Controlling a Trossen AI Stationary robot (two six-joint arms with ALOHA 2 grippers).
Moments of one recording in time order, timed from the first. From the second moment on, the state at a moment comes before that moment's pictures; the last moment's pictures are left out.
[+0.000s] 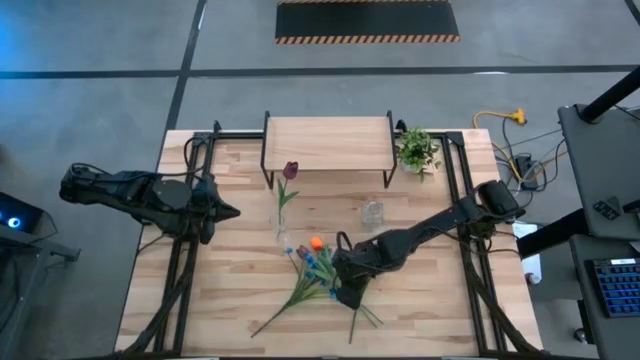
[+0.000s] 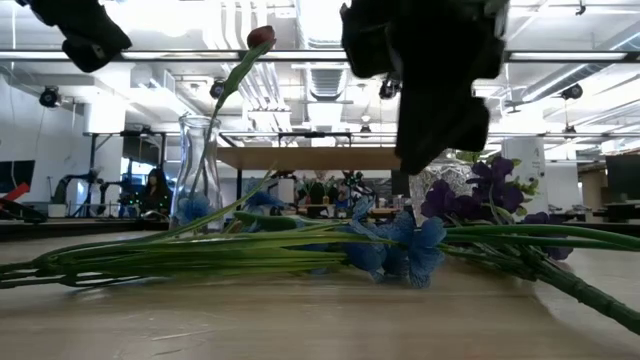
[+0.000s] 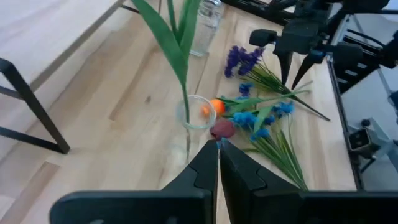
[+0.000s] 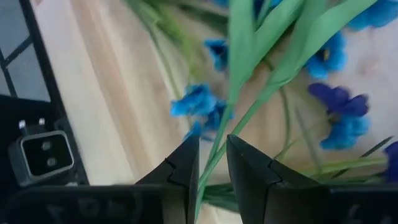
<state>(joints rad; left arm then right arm) -0.24 0.60 0.78 -0.82 -0.23 -0.49 0.36 1.86 1.29 -0.49 -0.10 0.85</state>
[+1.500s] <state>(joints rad) -0.24 0.60 0.78 -0.88 -0.21 -0.46 0.39 1.99 1.32 -0.49 0.07 1.13</state>
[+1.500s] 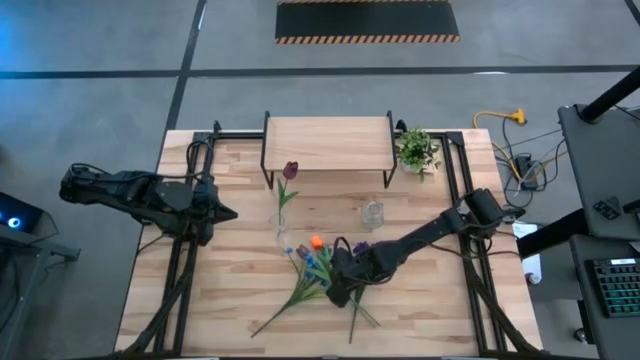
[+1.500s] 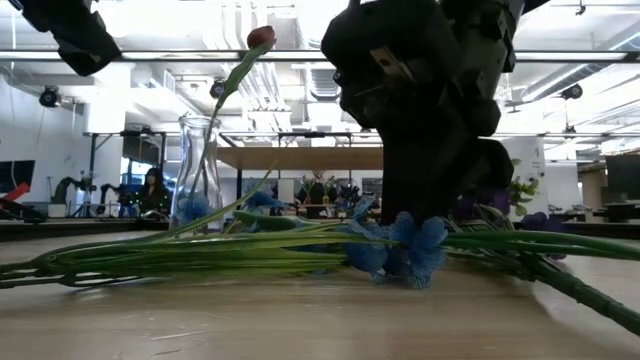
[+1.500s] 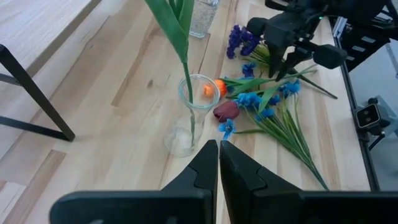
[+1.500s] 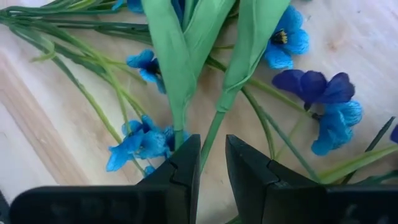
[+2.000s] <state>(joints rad) -0.24 0.60 0.78 -0.88 -0.22 -0.46 0.37 2.00 1.32 -0.49 0.05 1.08</state>
